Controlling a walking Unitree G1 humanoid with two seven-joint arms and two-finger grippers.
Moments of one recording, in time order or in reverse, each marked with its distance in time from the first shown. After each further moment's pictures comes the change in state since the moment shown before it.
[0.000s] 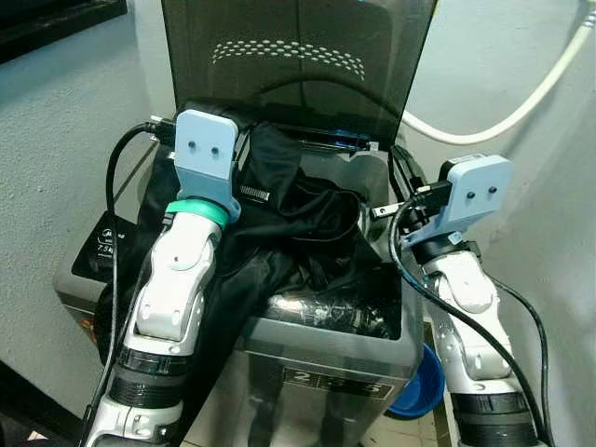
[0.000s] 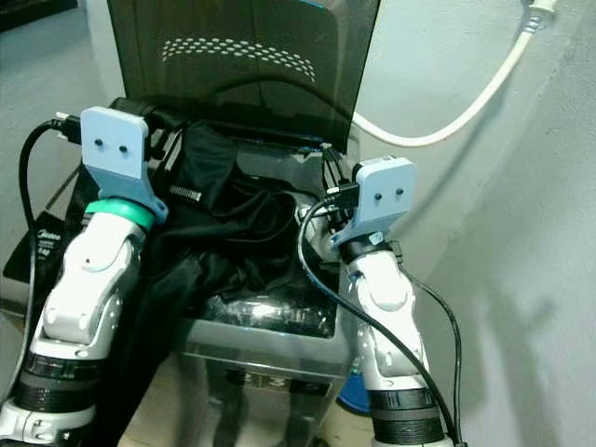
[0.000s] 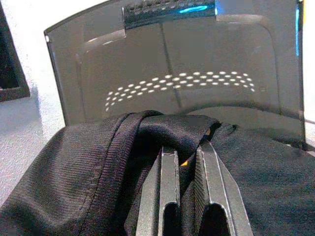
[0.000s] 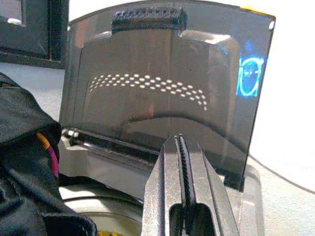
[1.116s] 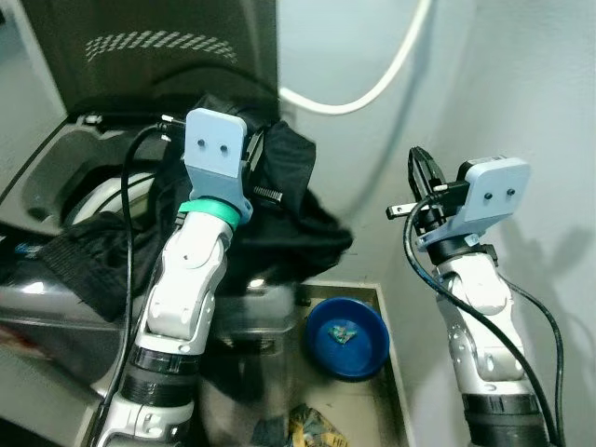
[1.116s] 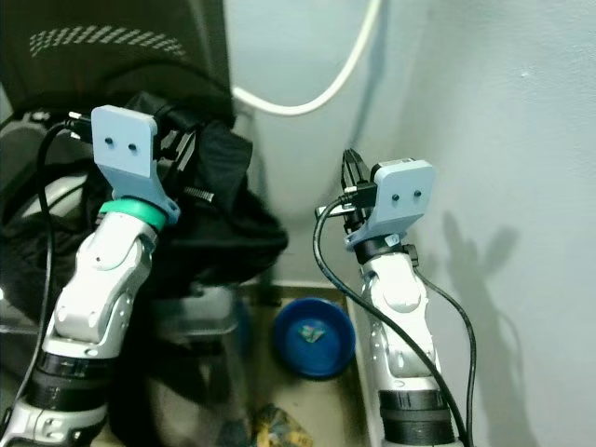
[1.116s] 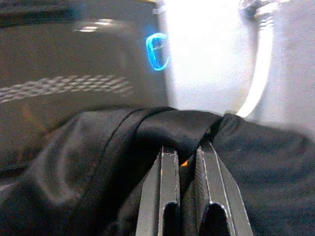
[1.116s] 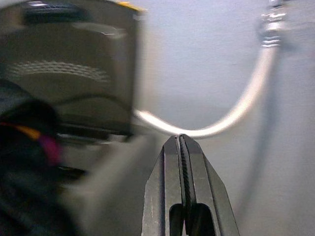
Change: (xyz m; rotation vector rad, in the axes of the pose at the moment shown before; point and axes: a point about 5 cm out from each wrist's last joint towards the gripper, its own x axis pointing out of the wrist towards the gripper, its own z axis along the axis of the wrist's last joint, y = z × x) left arm 0.000 -0.005 -0.003 -0.045 0.025 -0.020; right arm -0.004 -0.006 -0.005 0.000 0.018 -0.038
